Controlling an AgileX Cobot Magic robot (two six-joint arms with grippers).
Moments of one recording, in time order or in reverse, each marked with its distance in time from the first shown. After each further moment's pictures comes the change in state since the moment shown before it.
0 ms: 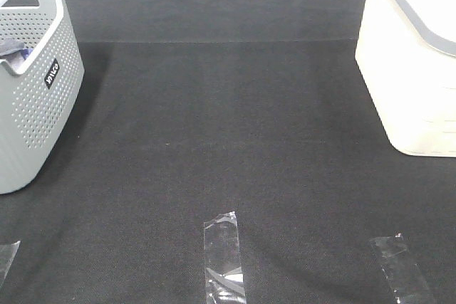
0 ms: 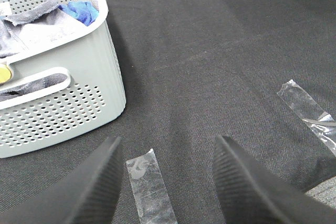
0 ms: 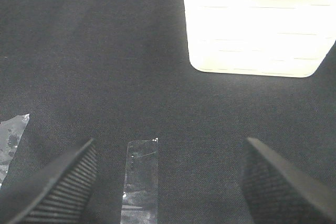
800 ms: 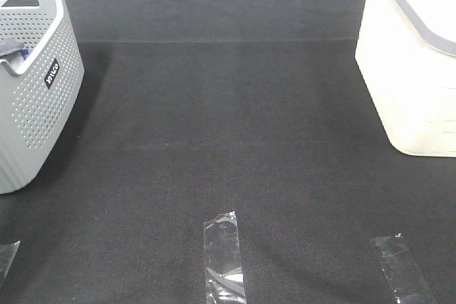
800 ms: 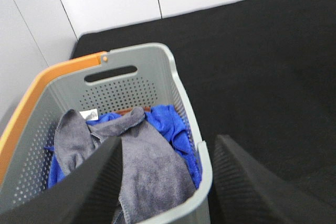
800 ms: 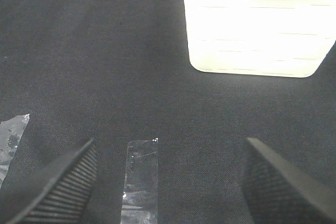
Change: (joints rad) left arm 0.000 0.780 -0.109 0.151 -0.824 -0.033; right arm 0.000 0.000 0.000 0.000 0.000 0.000
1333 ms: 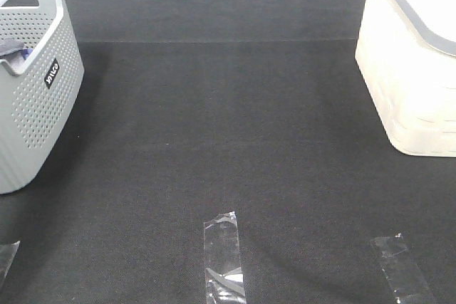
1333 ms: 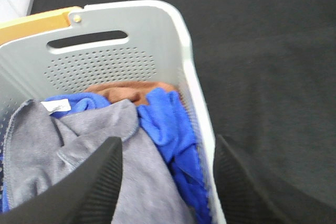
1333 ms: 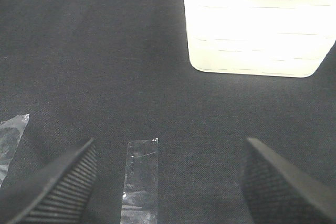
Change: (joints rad) left arm 0.000 0.721 -0.598 0.187 0.192 -0.269; right arm 0.000 0.000 0.000 0.000 0.000 0.000
